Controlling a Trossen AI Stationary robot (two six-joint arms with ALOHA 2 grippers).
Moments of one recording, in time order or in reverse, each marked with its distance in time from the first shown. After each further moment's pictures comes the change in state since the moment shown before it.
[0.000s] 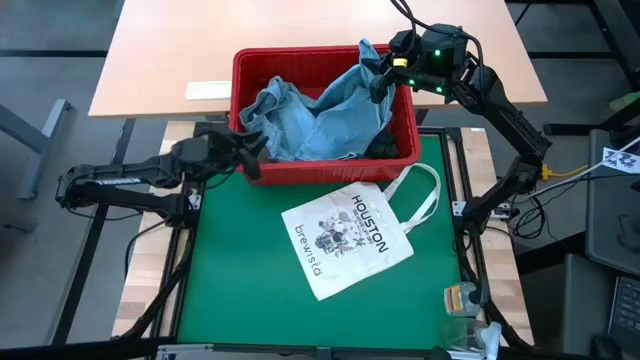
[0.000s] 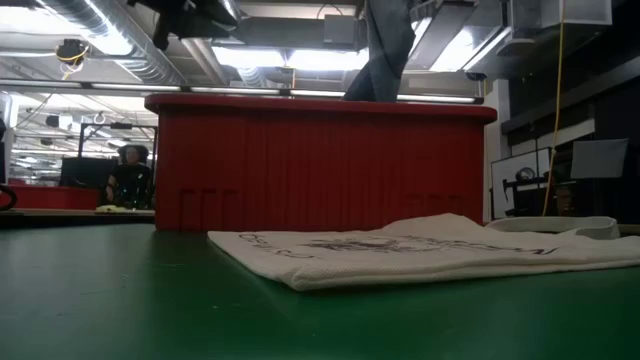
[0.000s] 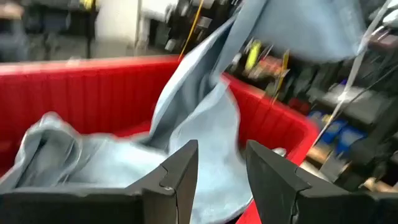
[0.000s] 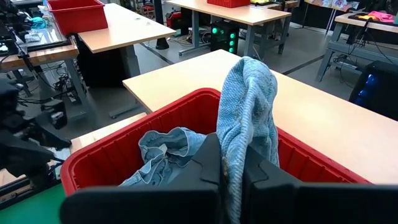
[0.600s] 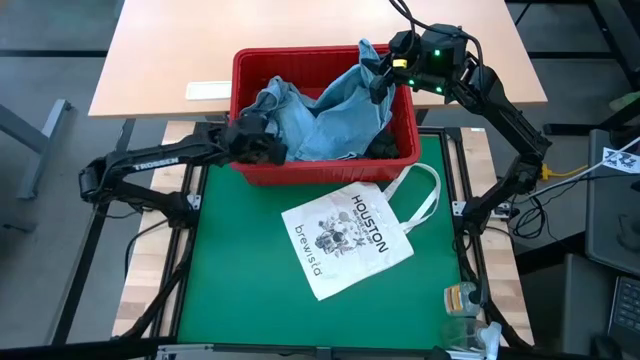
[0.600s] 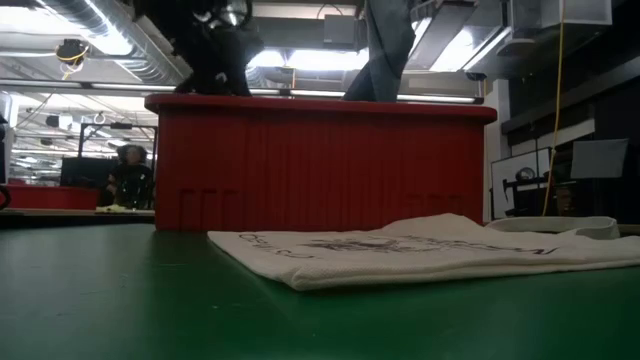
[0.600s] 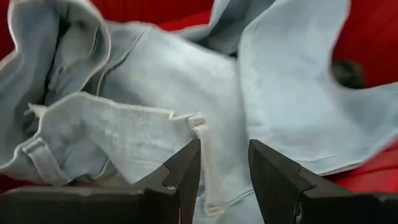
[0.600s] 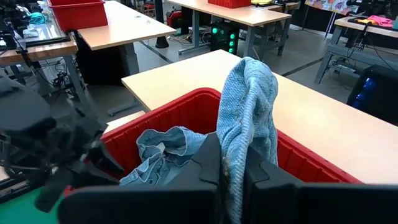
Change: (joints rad) left arm 0.269 0.353 0.151 -0.279 0.216 -0.150; right arm 0.000 0.000 0.000 -0.001 0.000 -0.024
